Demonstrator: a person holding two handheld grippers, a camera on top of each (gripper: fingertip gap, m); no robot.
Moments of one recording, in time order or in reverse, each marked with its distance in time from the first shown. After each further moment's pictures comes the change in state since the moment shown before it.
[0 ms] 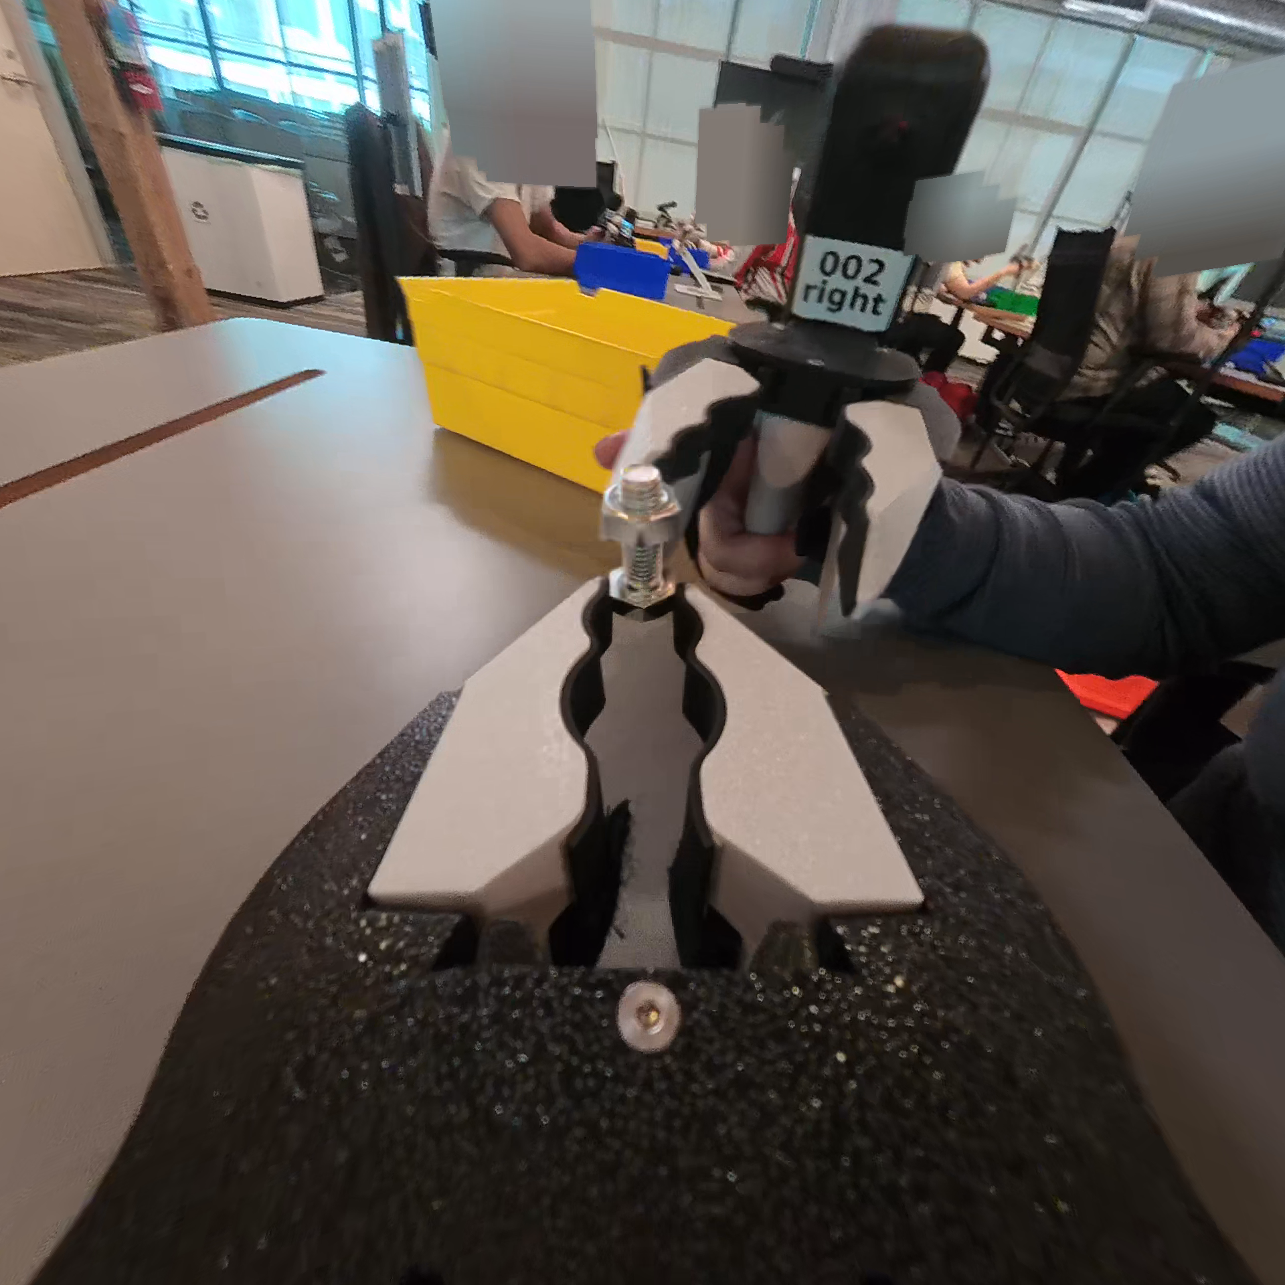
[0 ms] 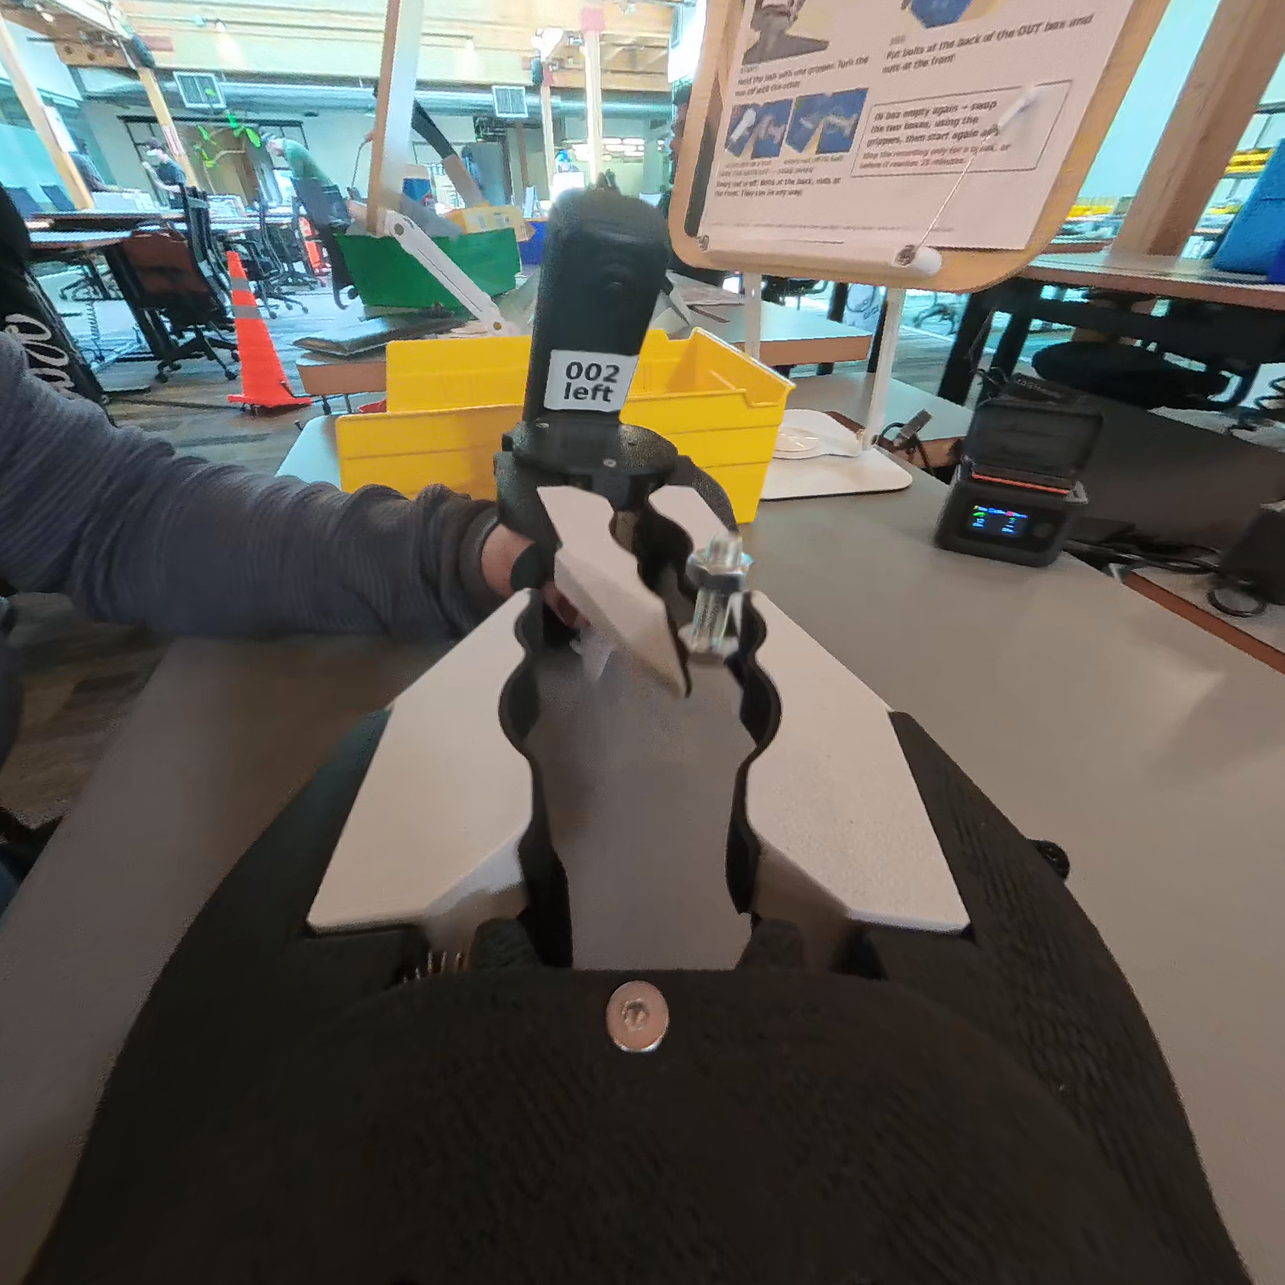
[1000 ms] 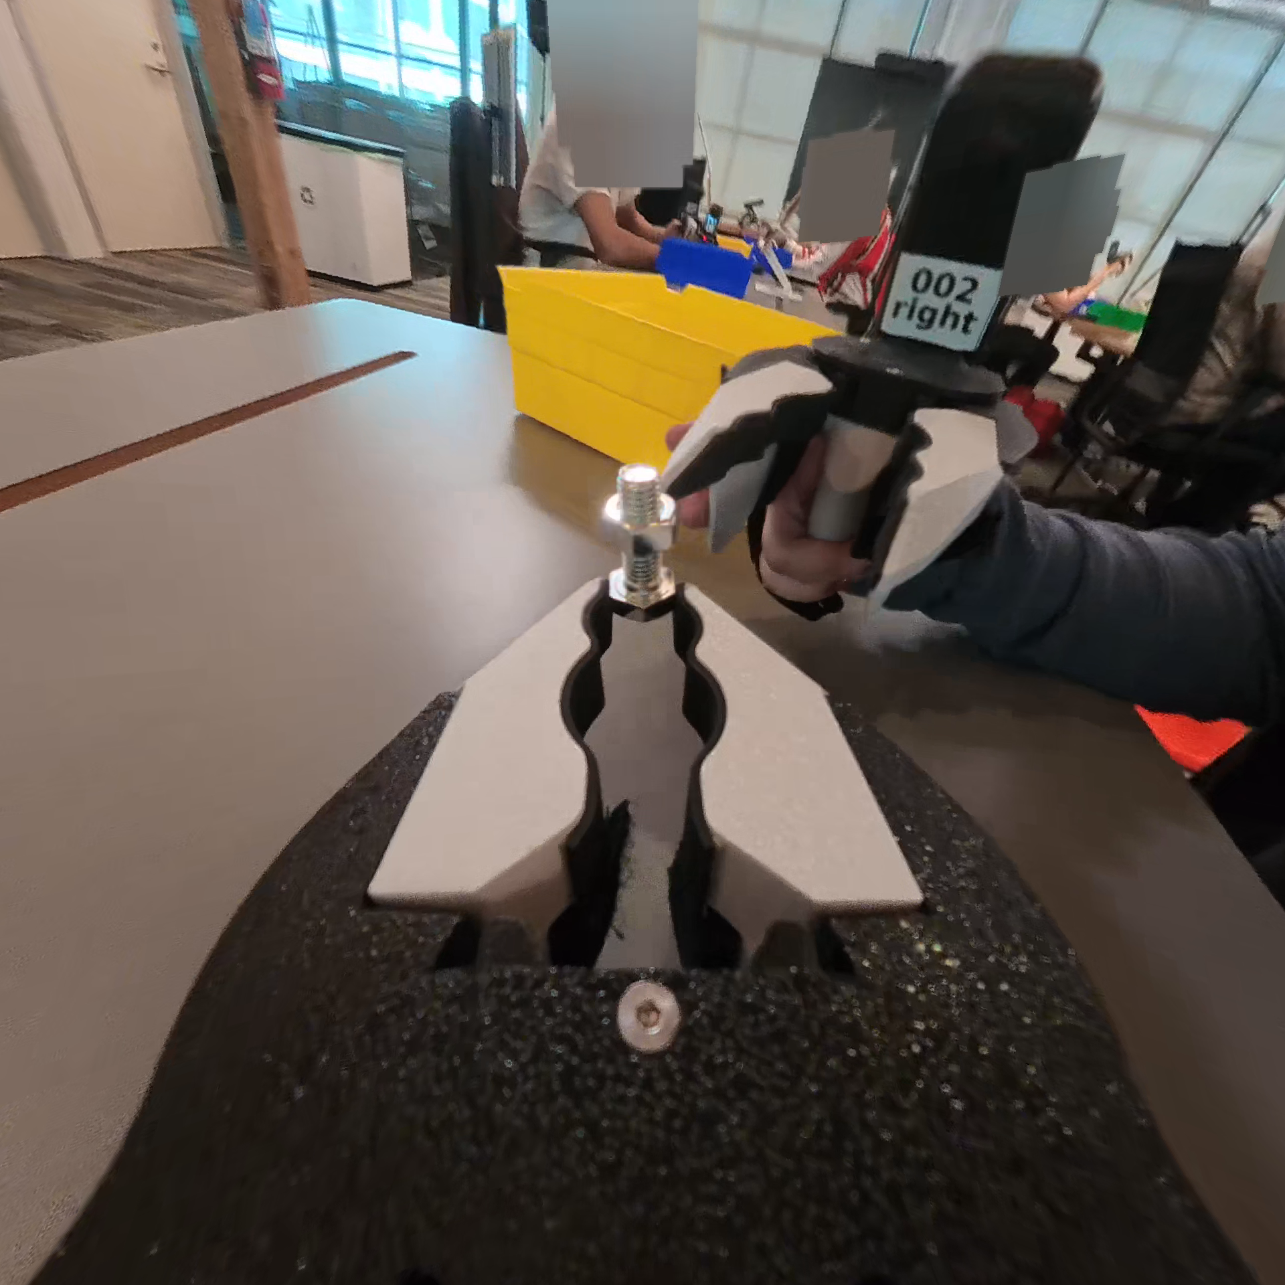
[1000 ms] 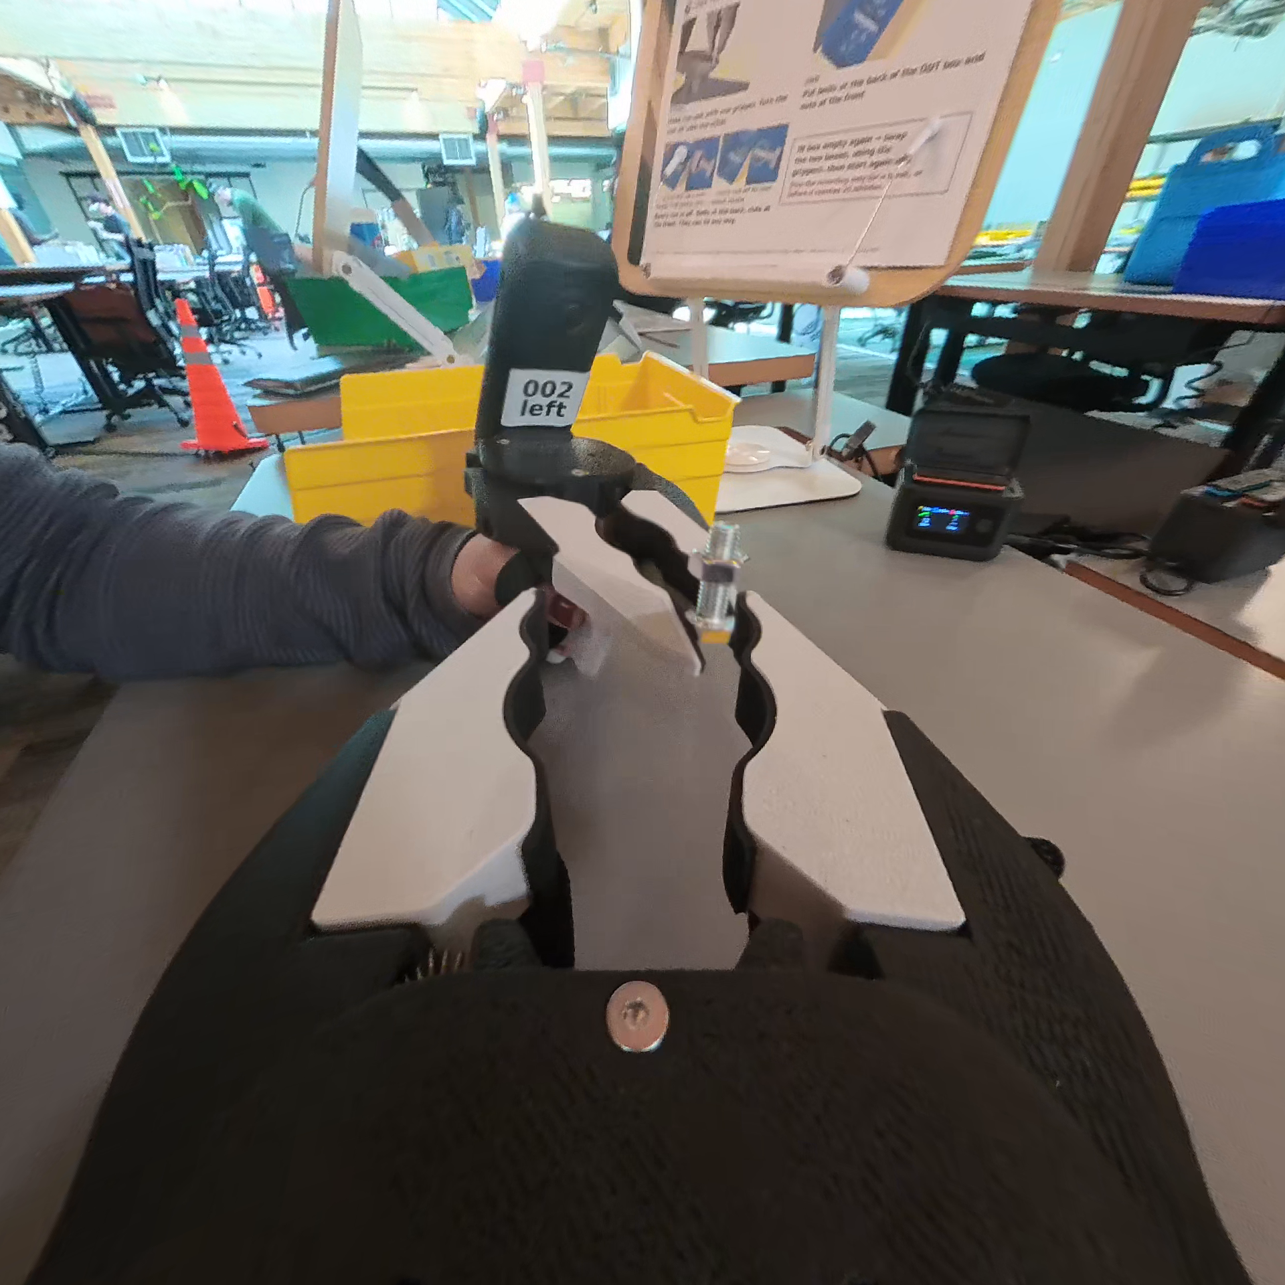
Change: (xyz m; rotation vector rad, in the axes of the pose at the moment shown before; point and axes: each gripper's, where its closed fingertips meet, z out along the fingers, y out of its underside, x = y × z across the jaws) left arm -0.024 0.001 -0.007 -0.004 -0.116 -0.034; right arm 0.015 -0.002 -0.002 0.044 0.073 0.030
